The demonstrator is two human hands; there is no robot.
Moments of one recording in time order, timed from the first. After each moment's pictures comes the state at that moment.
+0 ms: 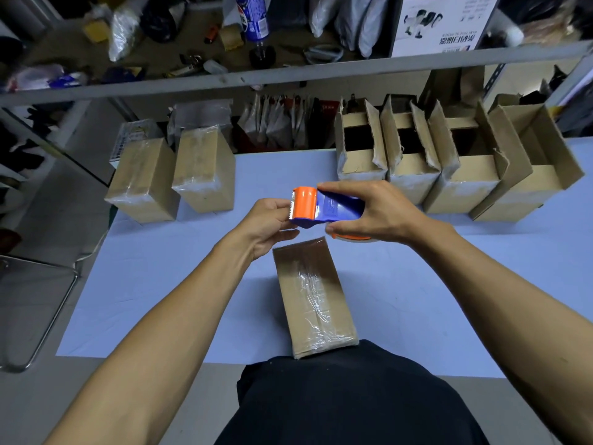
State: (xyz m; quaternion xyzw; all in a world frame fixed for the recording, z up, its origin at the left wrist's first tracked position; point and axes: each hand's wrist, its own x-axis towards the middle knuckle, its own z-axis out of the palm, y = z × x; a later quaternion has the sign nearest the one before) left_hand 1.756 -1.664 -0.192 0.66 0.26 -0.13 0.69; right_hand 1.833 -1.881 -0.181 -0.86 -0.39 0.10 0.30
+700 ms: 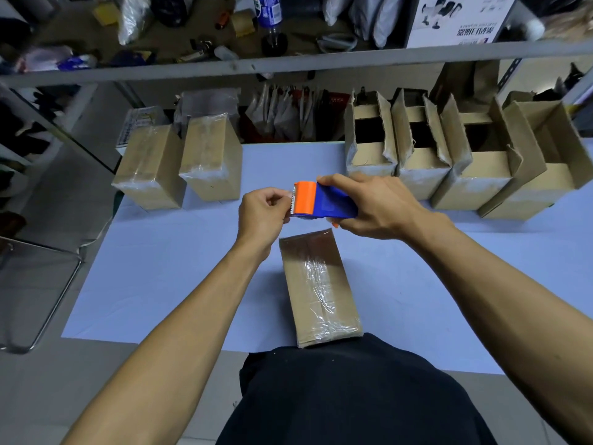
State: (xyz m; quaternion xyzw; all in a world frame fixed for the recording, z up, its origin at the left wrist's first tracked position) left_hand 1.736 -1.663 -0.203 0.75 0.29 0.11 0.58; right_hand 1.824 -1.861 -0.179 -0.88 -0.46 -0.01 0.11
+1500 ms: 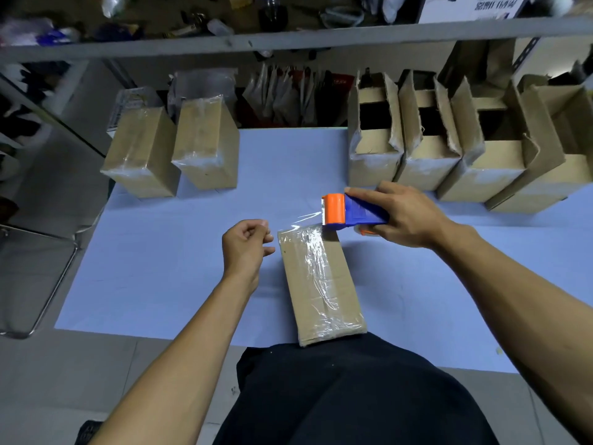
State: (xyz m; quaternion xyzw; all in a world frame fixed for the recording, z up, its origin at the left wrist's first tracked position) left_hand 1.689 -1.655 -0.258 0.64 0.43 0.13 0.63; right_hand 1.848 -1.907 -0.247 -0.88 -0.44 0.05 0.15
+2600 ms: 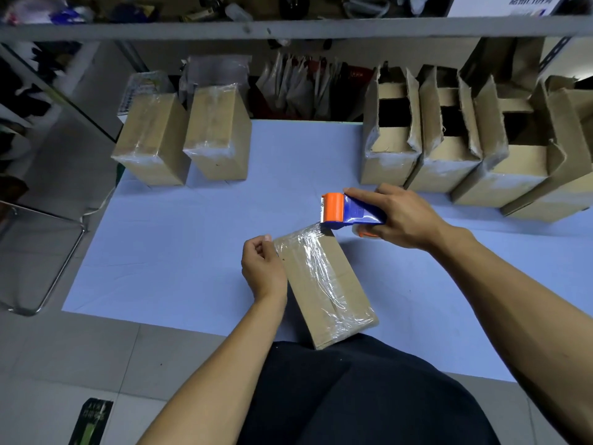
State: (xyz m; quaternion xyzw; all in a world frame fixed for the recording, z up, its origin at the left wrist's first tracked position) left_hand 1.671 -1.690 -0.291 0.63 0.51 0.24 0.53; right_hand 1.850 -1.881 -0.258 -0.88 -0.43 0.08 0.15
